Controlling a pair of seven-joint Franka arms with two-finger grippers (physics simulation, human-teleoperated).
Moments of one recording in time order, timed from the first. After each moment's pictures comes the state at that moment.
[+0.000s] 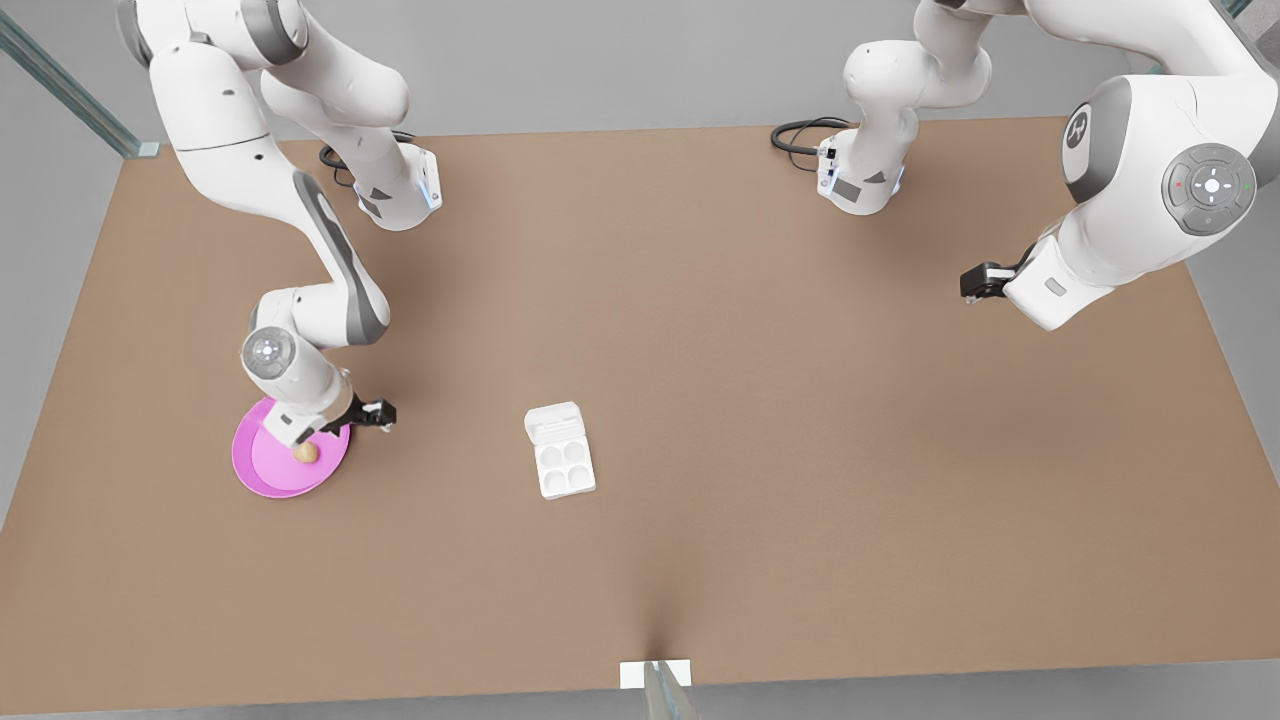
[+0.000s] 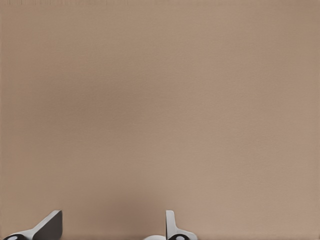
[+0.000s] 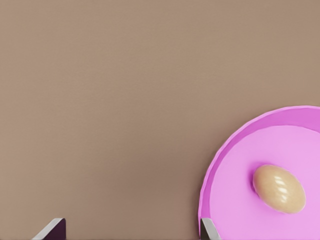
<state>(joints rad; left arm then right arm) -0.10 0.15 -0.03 -1.34 0.07 1.26 -0.04 -0.14 0.31 0.19 -2.20 -0.13 2.54 0.06</state>
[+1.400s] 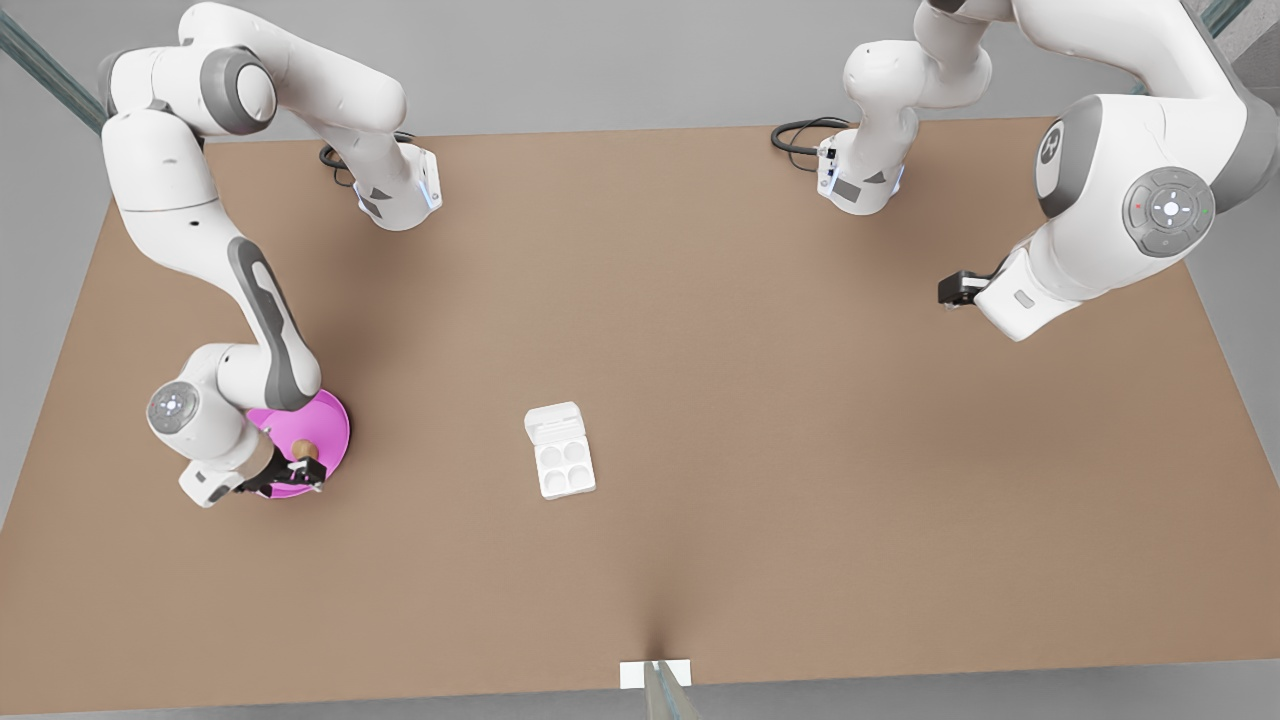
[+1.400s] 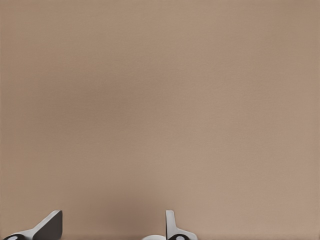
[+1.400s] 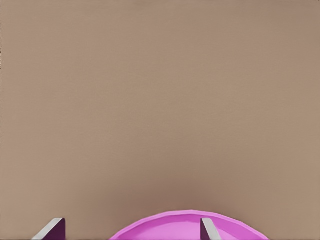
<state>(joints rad) -0.10 0.18 -0.07 -1.34 0.07 1.26 -0.04 -0.35 0.55 0.21 -1.90 -0.13 2.58 -0.17</state>
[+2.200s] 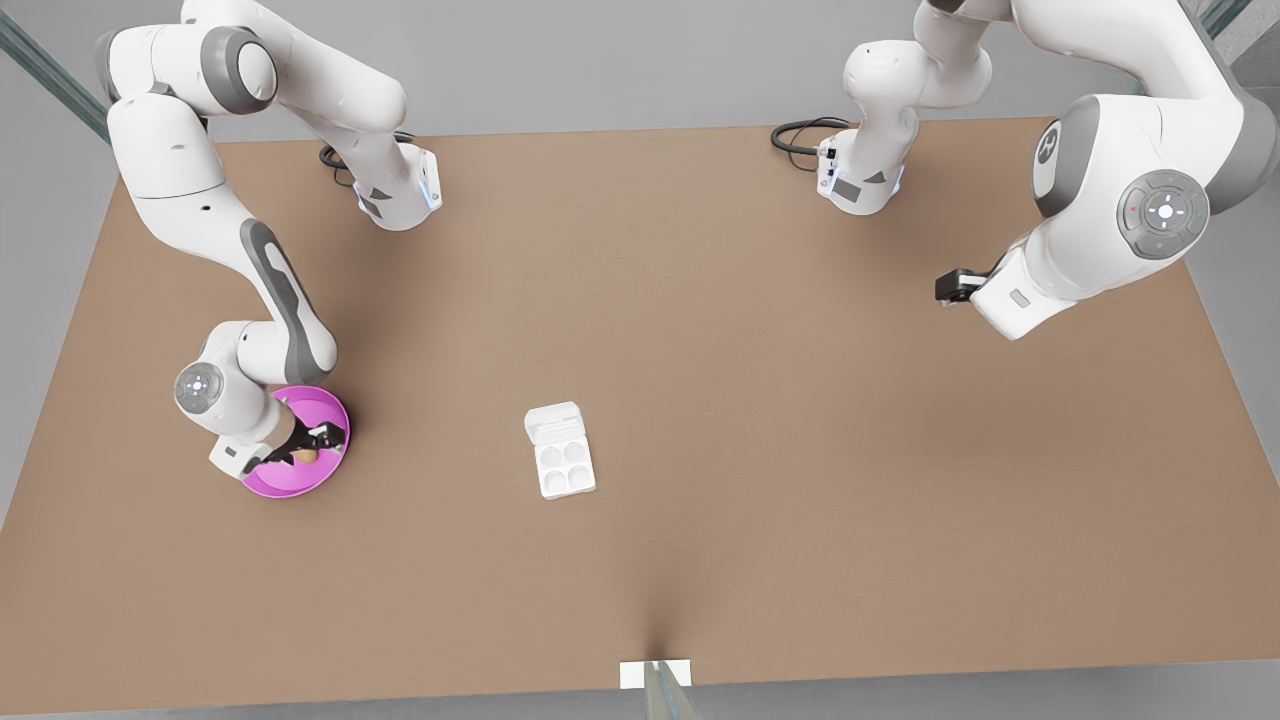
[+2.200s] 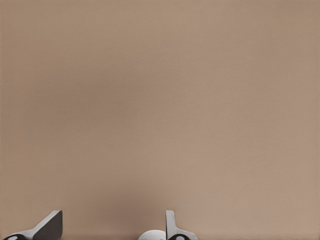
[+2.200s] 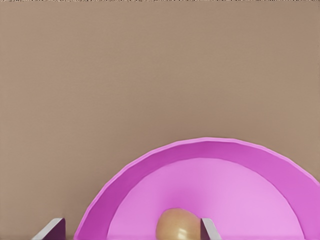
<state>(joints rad) -0.10 0.18 -0.07 -1.34 0.06 1.25 -0.04 -0.35 0.47 0.22 -2.08 -0.12 2.58 -0.27</state>
